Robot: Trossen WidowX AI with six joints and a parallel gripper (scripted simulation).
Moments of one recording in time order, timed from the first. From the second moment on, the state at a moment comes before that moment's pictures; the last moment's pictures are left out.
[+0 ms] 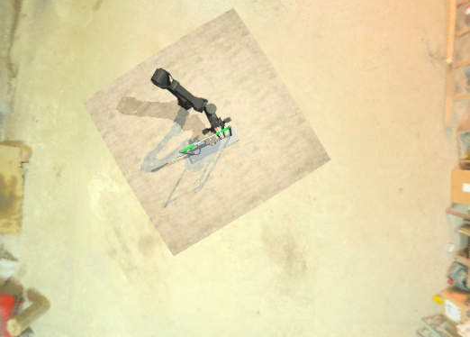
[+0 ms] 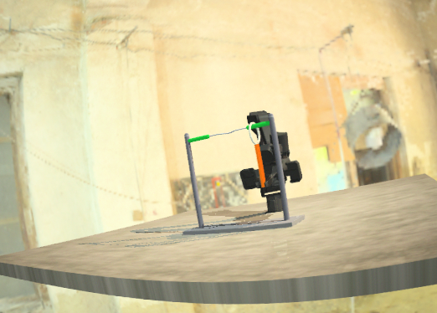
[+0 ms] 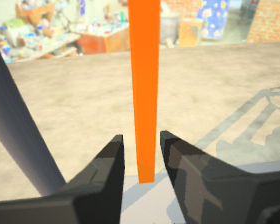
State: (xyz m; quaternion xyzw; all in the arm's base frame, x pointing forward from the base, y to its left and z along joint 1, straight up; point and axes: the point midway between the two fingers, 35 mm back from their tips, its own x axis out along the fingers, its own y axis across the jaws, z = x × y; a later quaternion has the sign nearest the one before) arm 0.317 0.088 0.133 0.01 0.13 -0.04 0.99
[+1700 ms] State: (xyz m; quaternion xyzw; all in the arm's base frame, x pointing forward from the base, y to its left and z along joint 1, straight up) arm 0.268 0.092 0.145 0.01 0.13 -0.04 0.99
